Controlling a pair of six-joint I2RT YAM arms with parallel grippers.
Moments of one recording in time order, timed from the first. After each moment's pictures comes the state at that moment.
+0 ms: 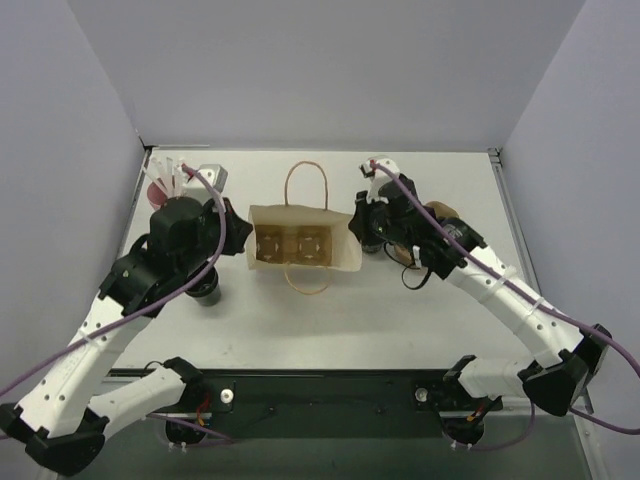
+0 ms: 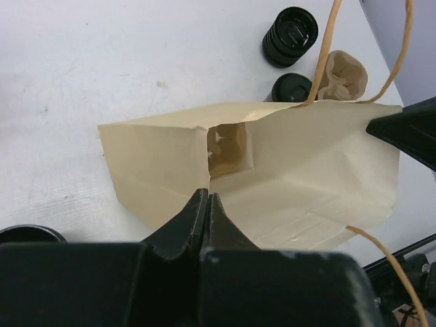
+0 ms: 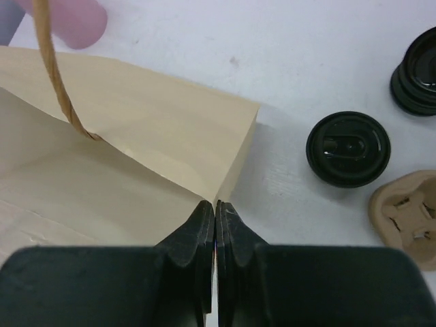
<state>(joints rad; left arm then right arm) -0.60 1.03 1.34 -0.72 -0.14 -0.44 0.71 1.31 1.42 -0.68 0.15 0.31</state>
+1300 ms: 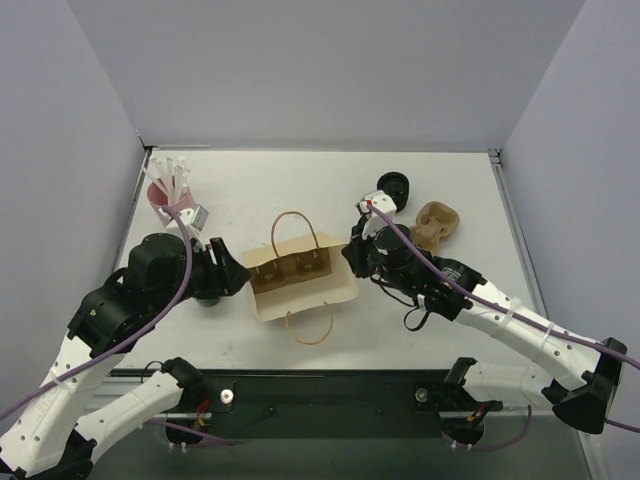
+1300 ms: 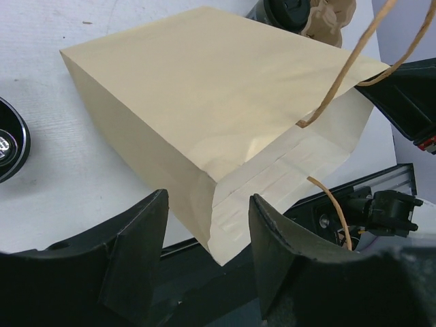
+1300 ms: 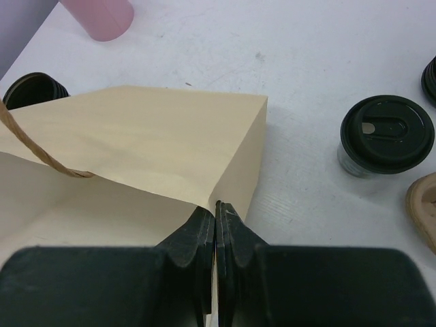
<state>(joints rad) -0.63 0.76 1.17 -0.96 -0.04 -0.64 0.92 1.08 1.01 -0.38 0.31 0.33</state>
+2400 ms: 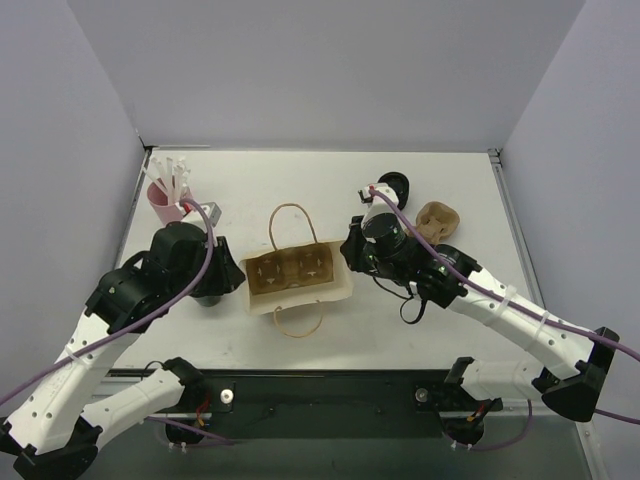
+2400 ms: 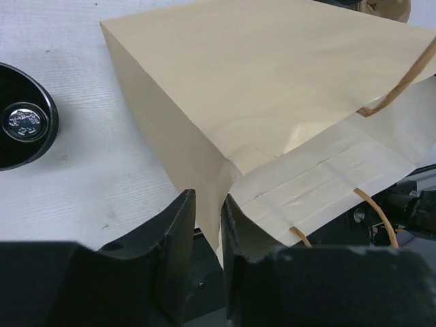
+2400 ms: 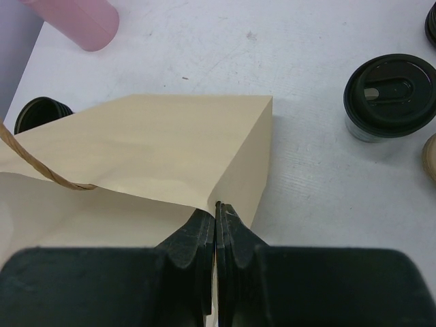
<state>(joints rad) -0.63 0.87 1.21 -1.05 -0.09 -0.62 0.94 1.18 1.18 -0.58 0.36 0.54</state>
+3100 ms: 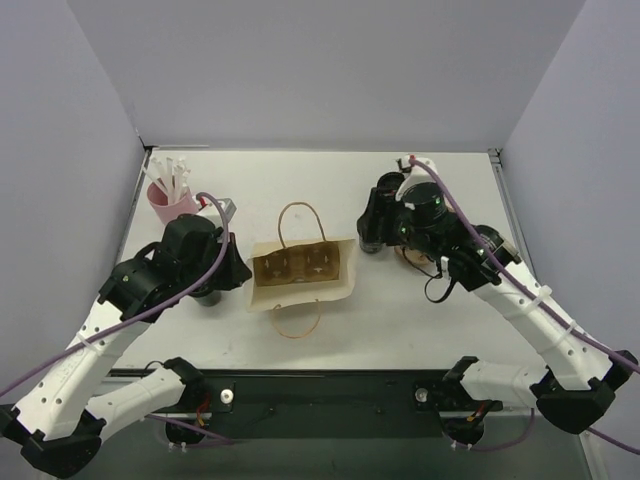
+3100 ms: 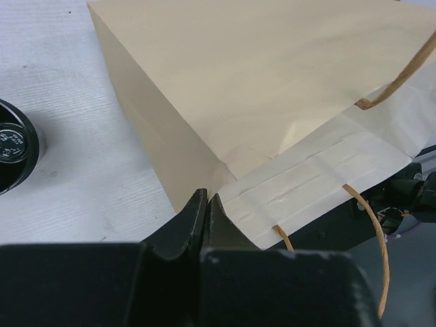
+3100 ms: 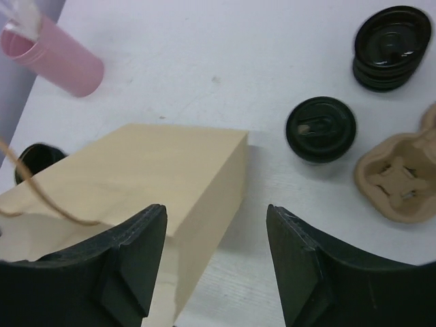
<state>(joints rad) -0.63 0.92 1.21 -1.01 -0.03 -0.55 0.78 1.15 1.35 -0.71 0.29 0.47</state>
